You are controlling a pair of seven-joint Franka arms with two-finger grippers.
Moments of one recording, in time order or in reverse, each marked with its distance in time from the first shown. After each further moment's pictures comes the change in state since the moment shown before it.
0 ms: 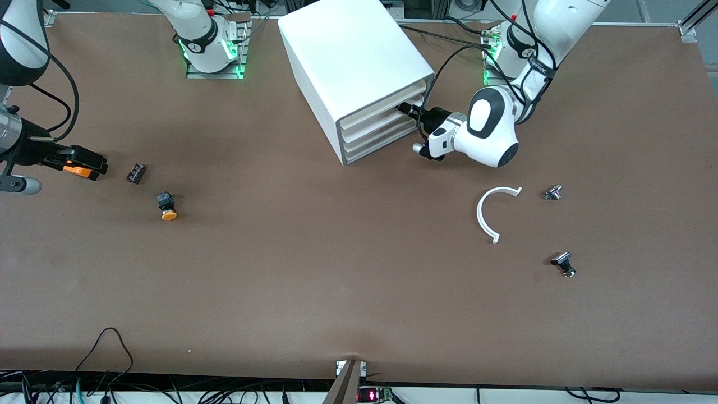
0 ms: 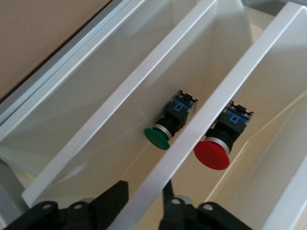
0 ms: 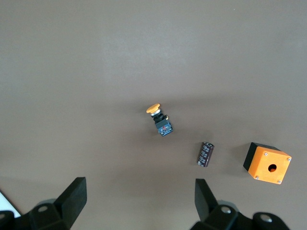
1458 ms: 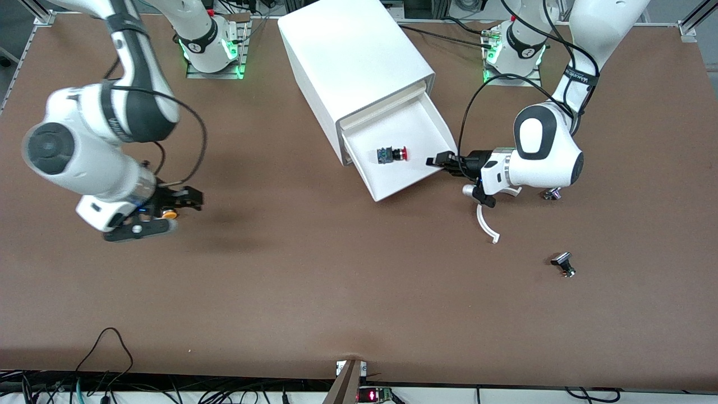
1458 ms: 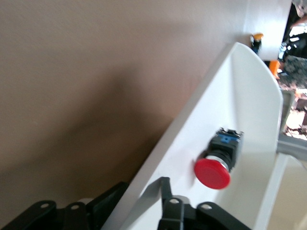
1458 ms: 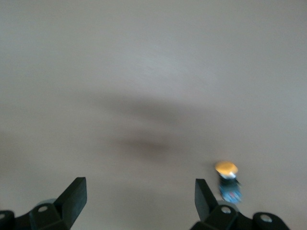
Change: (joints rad) left arm 0.039 -0.021 0.177 0.141 0.067 0.208 0.164; right arm 0.287 0.240 0.016 0.028 0.003 0.282 -0.018
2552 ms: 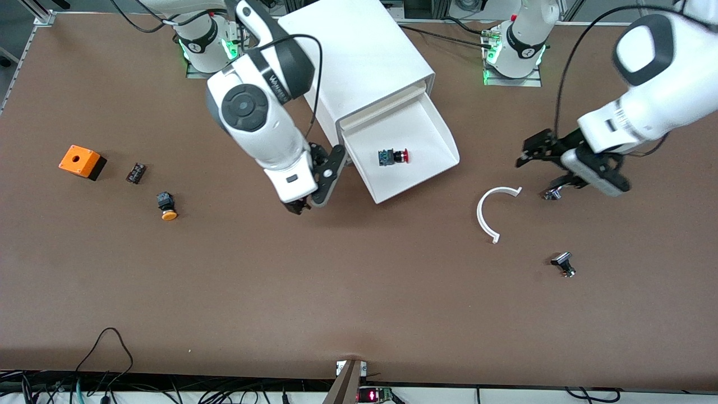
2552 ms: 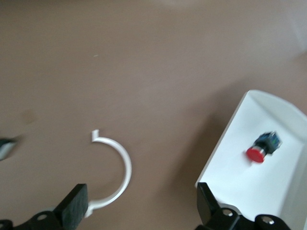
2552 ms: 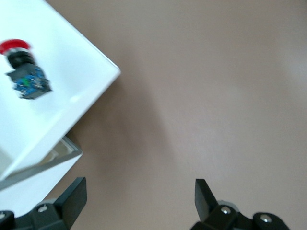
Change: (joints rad) left arm 0.119 -0.393 0.096 0.171 0.612 -0.119 -0.025; right arm 0.219 0.179 0.211 0.294 0.020 -0.032 -0.626
